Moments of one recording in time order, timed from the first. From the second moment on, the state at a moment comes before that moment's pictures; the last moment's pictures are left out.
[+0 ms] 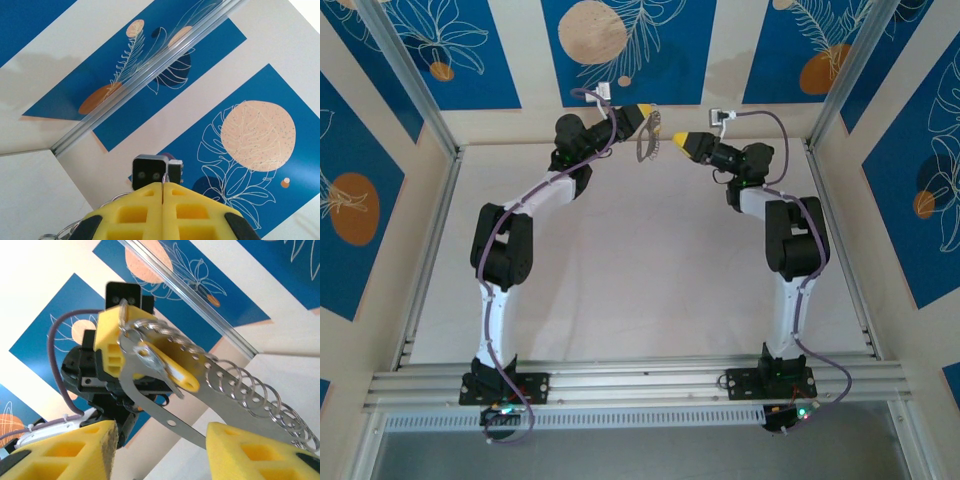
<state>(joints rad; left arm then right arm) -0.39 2.17 1.76 0.78 0.69 -1.15 0.11 2.12 1.39 1.28 -1.07 1.34</state>
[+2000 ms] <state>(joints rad) -0.40 2.19 1.80 0.79 0.70 -1.17 0.22 2.19 1.60 1.14 -1.09 1.28</state>
